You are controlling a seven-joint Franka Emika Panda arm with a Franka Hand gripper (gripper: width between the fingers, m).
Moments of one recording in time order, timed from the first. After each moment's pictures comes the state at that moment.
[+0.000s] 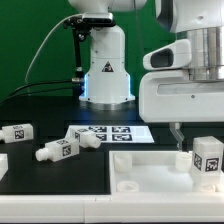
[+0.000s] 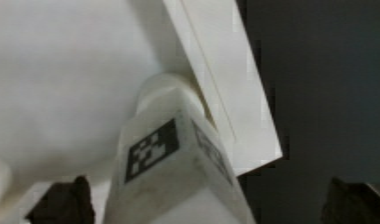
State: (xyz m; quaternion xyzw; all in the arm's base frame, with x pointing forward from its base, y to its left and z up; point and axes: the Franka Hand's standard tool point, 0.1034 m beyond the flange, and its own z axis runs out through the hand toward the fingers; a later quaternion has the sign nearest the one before) arm 0.646 0.120 0.091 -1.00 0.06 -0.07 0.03
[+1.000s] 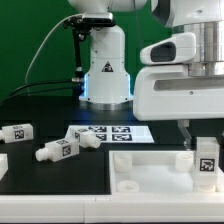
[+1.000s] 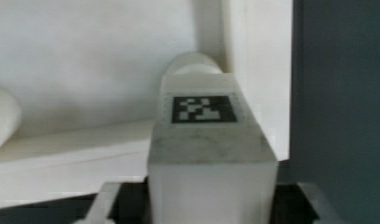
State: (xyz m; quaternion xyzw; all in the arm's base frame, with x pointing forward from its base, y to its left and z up) arm 0.645 0.108 0.091 -0.98 0.20 -0.05 0.03
